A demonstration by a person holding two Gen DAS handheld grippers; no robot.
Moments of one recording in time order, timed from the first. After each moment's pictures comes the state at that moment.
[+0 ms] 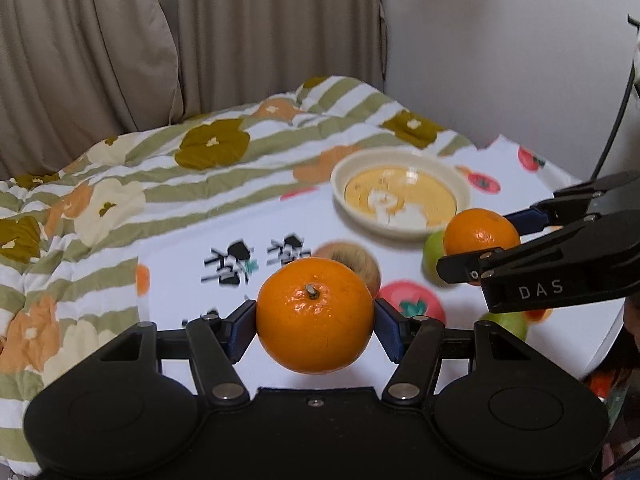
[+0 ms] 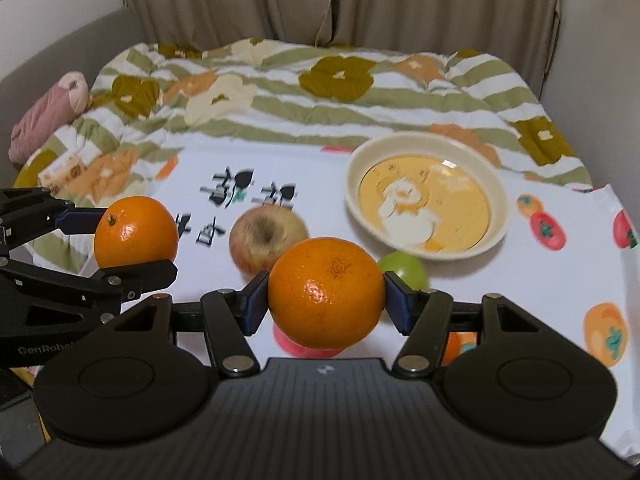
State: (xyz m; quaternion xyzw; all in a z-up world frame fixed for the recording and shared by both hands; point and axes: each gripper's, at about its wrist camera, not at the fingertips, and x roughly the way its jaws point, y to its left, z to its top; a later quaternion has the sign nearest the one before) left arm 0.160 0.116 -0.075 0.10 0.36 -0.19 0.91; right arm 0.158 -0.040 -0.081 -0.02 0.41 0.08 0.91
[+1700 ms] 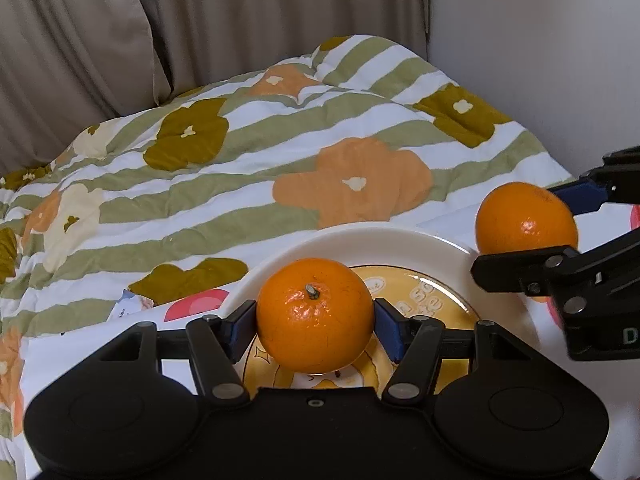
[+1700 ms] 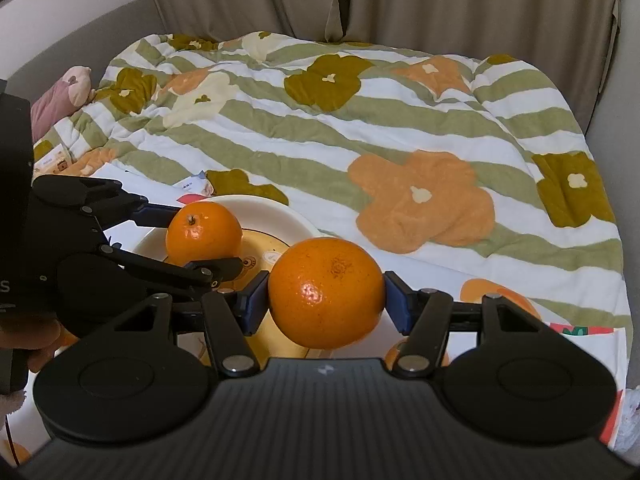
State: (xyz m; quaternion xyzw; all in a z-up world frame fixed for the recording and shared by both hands) left arm 0.374 -0.096 -0.147 0.14 0.42 -0.10 0.89; right arm 0.379 -0.245 -0.128 -0.04 0.42 0.19 0.89
